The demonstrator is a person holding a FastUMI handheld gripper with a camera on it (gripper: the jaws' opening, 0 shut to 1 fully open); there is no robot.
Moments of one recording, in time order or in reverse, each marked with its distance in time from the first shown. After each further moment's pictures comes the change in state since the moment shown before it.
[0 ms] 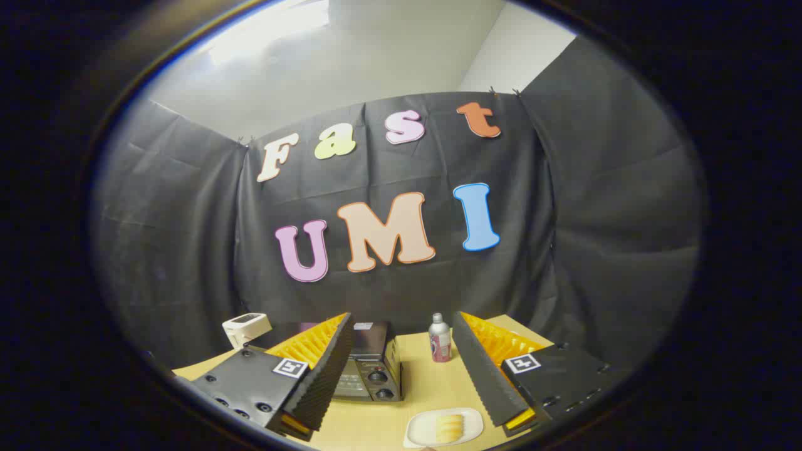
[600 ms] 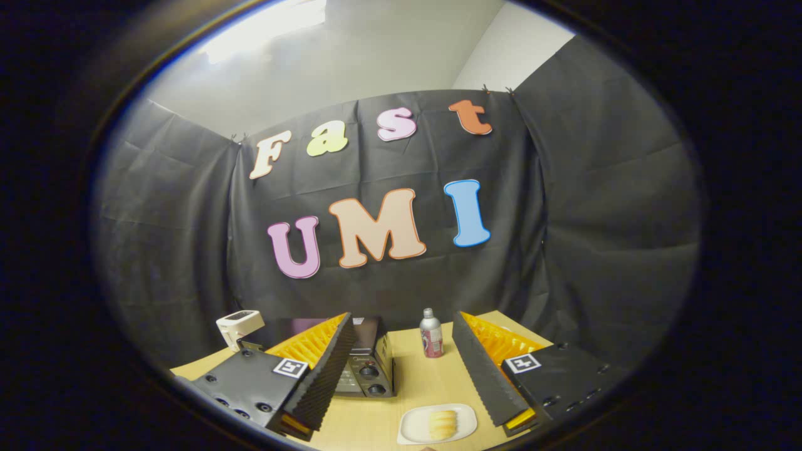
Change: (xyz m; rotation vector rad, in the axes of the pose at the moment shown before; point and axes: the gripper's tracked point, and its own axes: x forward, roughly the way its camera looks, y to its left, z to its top) arm -0.007 -0.010 -0.004 -0.017 0.000 -0.037
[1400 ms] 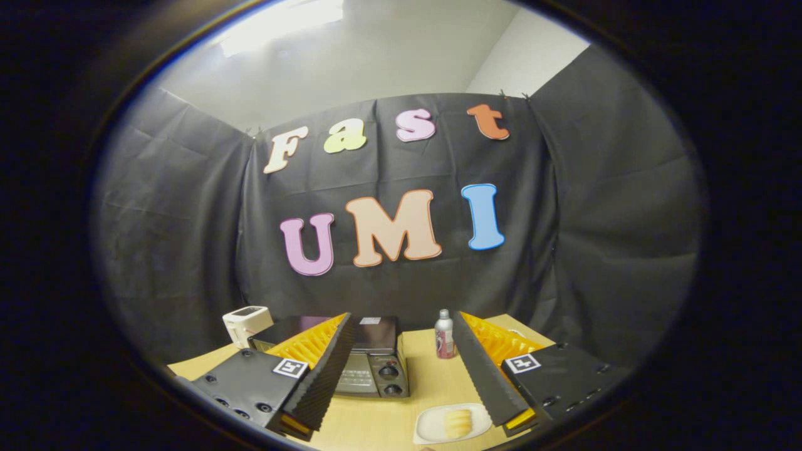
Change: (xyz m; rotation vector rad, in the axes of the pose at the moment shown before) arm -0.001 0.051 -0.009 -0.059 0.009 0.043
